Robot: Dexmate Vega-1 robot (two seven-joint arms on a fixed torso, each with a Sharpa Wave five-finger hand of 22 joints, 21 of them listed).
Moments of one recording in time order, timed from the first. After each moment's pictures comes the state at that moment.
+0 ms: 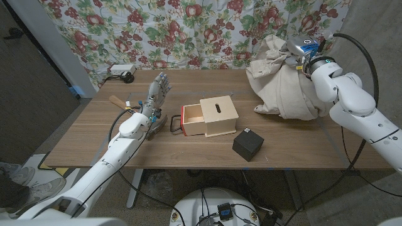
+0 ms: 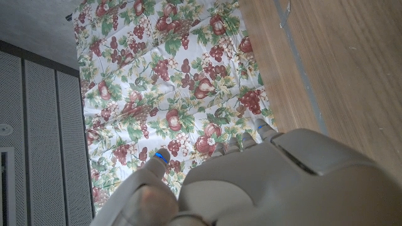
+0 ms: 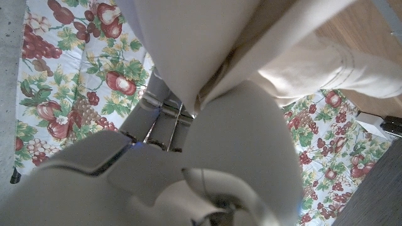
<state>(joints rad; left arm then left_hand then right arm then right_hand) 0.91 0.48 0.27 -1.41 -0.58 -0.27 -0.09 0.00 0.06 0.55 0.20 0.26 -0.17 0.05 0.18 0.17 -0.17 0.02 0.20 0.18 -0.17 0.05 0.19 0.18 -0.17 0.07 0.37 0.19 -0.91 -0.88 -0.19 -2.04 -0.92 -0.29 0.12 1.40 0.04 0.33 -0.14 0.20 1.04 0.01 0.30 0.28 0.83 0.04 0.70 0.52 0.90 -0.04 0.66 1.05 0.95 -0.12 1.10 0.42</state>
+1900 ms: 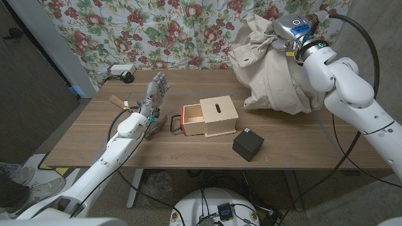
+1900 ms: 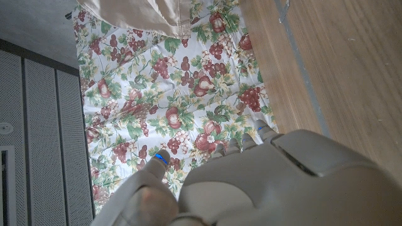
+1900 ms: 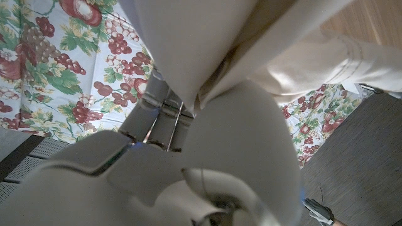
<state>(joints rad) 0.91 0.49 0.26 -1.39 -0.59 -0.28 -0.10 0.00 0.06 0.55 0.20 0.26 -0.17 0.05 0.18 0.17 -0.17 0.02 0.20 0.18 -0.17 0.05 0.19 0.18 -0.17 0.07 0.37 0.19 -0.84 -0.82 -0.20 -2.13 -0.96 -0.17 0.12 1.40 0.03 0.32 -0.13 0.21 1.05 0.01 0.30 0.30 0.83 0.03 0.69 0.54 0.90 -0.04 0.64 1.08 0.94 -0.11 1.14 0.39</state>
